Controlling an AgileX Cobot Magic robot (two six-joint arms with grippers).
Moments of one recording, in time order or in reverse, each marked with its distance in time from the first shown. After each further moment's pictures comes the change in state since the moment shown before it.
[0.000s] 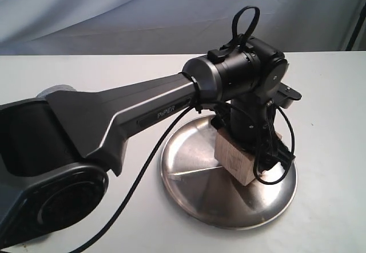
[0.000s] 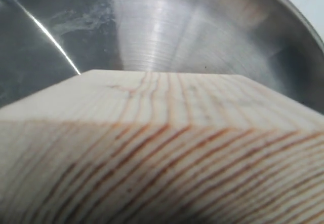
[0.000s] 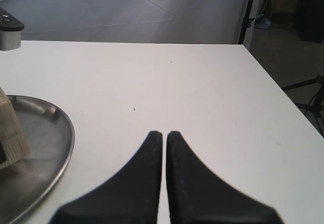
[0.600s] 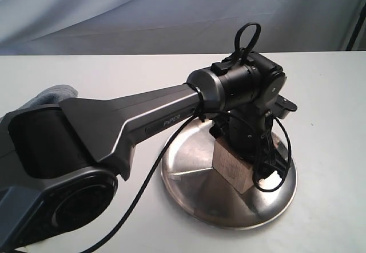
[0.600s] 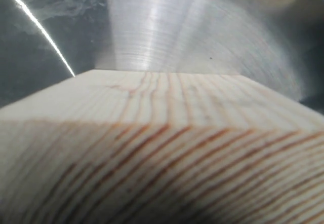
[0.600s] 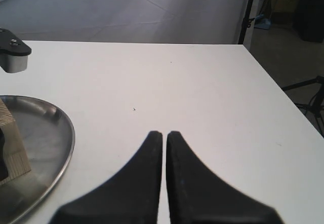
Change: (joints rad) left arm 0.000 0.046 0.000 -0.011 0.000 -0.002; right arm 0.000 0.000 0.000 0.000 0.000 0.000
